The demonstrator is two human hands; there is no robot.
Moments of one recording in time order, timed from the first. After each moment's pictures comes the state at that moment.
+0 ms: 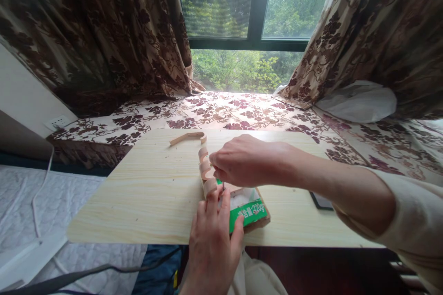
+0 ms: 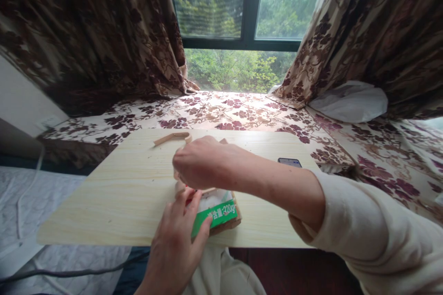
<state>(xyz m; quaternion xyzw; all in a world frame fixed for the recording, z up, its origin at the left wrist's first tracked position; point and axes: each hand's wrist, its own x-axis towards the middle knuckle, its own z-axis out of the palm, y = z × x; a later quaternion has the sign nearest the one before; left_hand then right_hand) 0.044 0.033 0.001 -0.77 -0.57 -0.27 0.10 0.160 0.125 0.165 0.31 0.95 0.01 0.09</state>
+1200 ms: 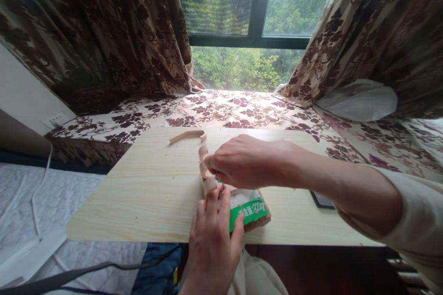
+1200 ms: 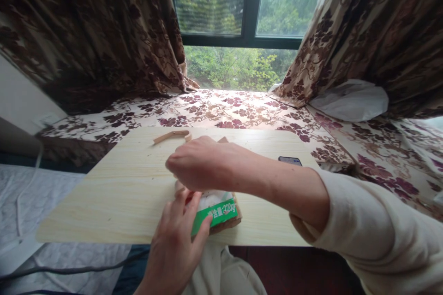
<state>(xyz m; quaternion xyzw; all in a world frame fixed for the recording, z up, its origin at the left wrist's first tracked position) 0.045 0.033 0.001 -0.77 -0.57 -0.28 0.10 0.158 0.126 0.163 0.26 0.96 0.01 0.08</state>
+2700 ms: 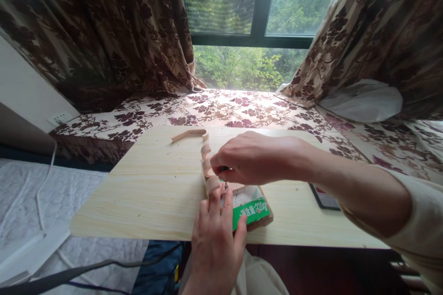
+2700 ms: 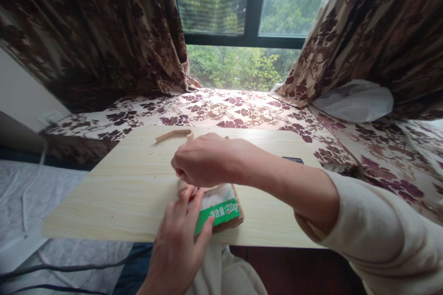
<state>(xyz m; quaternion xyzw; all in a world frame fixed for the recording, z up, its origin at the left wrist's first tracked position) 0.044 0.031 0.000 -0.78 -0.56 -0.27 0.12 0.162 0.128 0.162 0.28 0.96 -0.02 0.05</state>
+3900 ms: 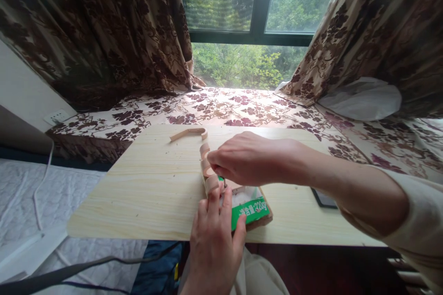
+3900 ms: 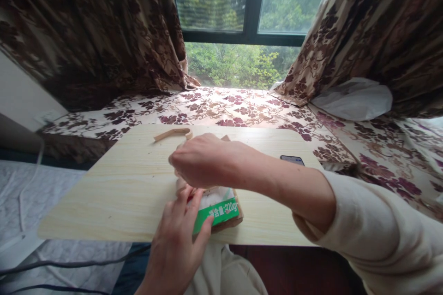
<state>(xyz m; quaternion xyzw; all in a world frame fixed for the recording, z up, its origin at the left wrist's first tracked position) 0.044 0.031 -0.003 -0.77 -0.57 -0.27 0.11 0.161 0.127 0.158 0.28 0.96 0.00 0.06</state>
